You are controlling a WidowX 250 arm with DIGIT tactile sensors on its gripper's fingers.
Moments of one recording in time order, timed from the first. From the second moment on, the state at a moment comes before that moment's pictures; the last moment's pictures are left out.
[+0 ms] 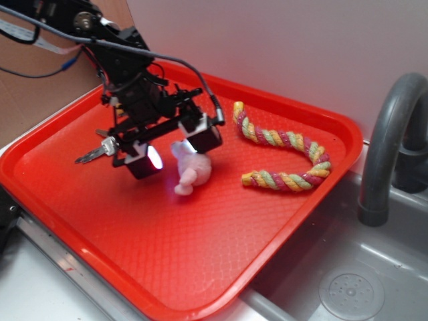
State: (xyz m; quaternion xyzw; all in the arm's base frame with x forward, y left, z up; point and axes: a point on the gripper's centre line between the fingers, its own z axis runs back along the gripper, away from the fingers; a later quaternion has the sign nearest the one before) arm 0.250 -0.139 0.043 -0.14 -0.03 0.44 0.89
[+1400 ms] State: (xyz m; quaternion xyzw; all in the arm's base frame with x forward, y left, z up) arm 0.185 -0.071 0.174 -0.05 -0.10 0.07 0.99
